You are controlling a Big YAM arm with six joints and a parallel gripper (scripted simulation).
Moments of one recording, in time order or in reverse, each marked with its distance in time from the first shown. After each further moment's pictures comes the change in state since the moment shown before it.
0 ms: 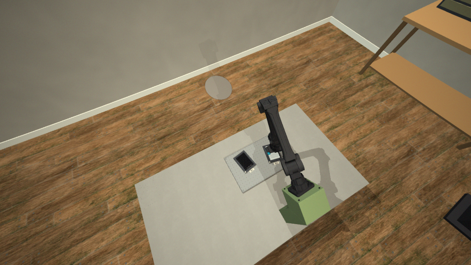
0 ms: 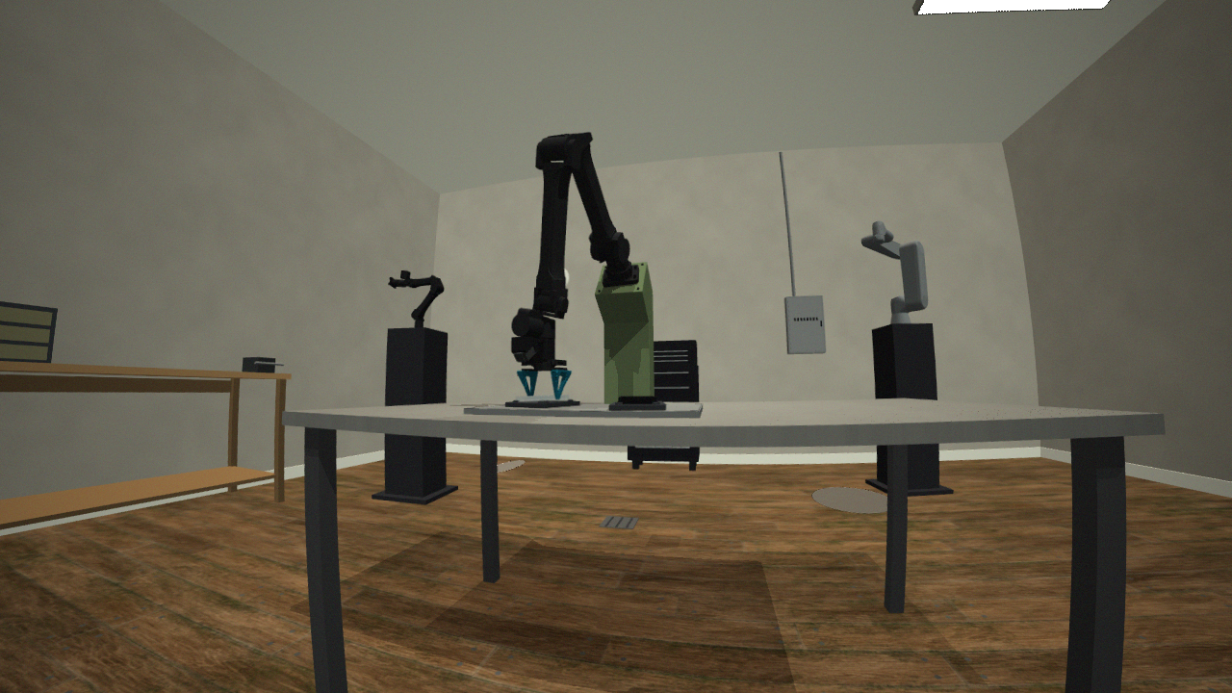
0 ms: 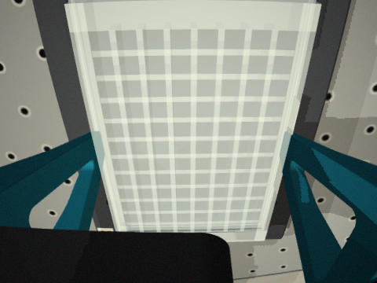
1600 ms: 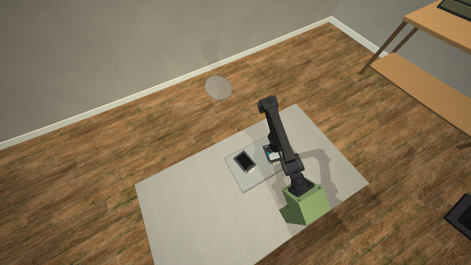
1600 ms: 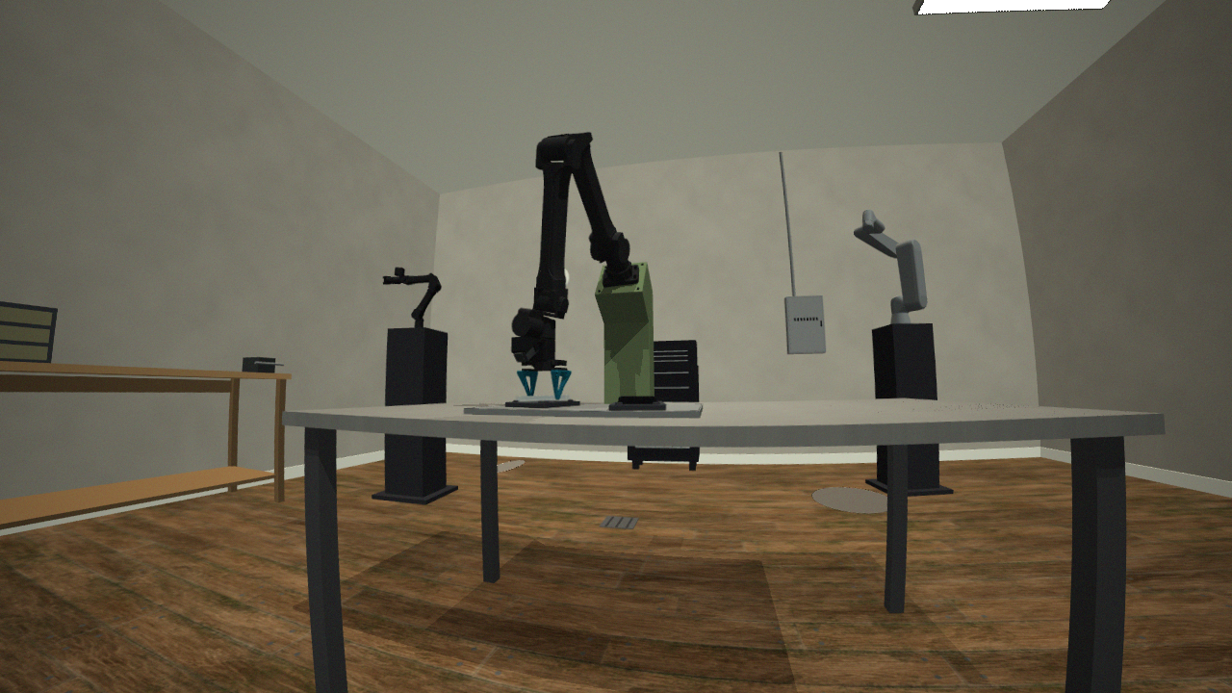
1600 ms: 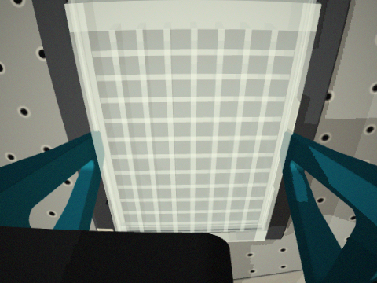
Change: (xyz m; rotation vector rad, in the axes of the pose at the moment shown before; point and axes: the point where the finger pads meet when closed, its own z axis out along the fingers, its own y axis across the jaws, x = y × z) arm 0.000 0.000 0.000 0.003 -0.001 0.001
